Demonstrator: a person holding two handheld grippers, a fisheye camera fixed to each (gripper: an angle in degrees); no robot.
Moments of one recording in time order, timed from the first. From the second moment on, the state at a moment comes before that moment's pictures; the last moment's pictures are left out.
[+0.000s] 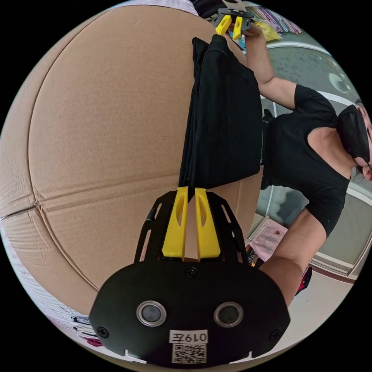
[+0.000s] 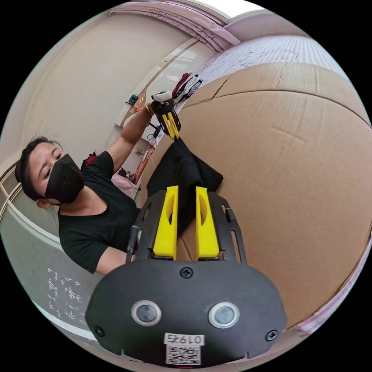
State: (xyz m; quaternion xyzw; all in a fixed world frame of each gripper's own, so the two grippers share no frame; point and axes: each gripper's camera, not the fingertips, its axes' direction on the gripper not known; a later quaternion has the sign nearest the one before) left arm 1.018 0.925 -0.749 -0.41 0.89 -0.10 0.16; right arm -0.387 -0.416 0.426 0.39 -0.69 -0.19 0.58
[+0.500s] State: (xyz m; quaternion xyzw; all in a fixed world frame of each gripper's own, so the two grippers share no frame) left arm 1.001 0.931 -0.749 -0.42 0.89 -0.09 0.15; right arm -0.382 -0.455 0.480 0.38 -0.78 -0.18 0.46
